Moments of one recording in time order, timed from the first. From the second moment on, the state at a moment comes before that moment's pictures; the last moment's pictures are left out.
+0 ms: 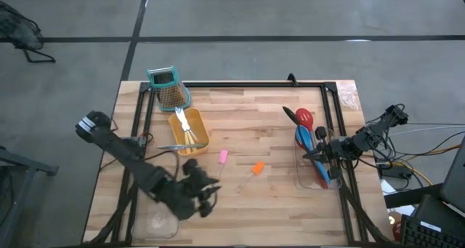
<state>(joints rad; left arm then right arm) -0.67 1.51 1.24 -0.50 -0.73 -0.85 0.60 0.06 0.18 -0.23 0.42 0.05</state>
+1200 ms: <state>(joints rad) -0.24 2.17 1.38 0.18 -0.56 -0.41 0.60 0.06 0.18 -0.23 0.42 0.05</state>
